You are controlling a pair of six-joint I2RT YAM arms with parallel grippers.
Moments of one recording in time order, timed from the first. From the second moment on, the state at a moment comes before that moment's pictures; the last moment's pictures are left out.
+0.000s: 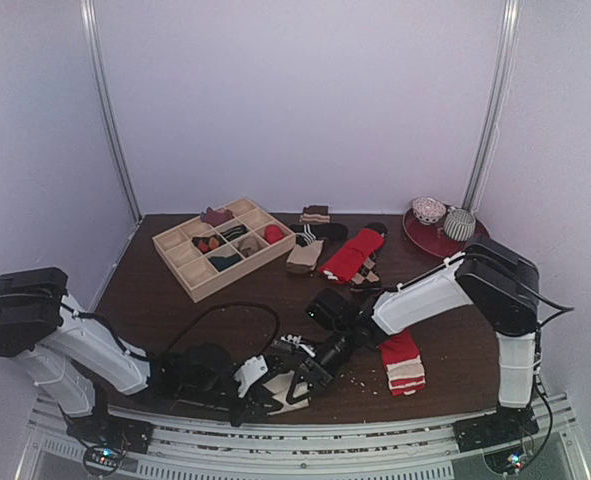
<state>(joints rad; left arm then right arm) -1.26 1.57 0.36 0.59 0.12 -0.21 0.99 2.05 1.11 -0.14 -0.93 0.21</state>
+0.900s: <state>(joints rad) -1.19 1.69 0.47 0.59 0.27 -0.42 1.08 1.60 0.57 0.45 -0.47 -0.24</state>
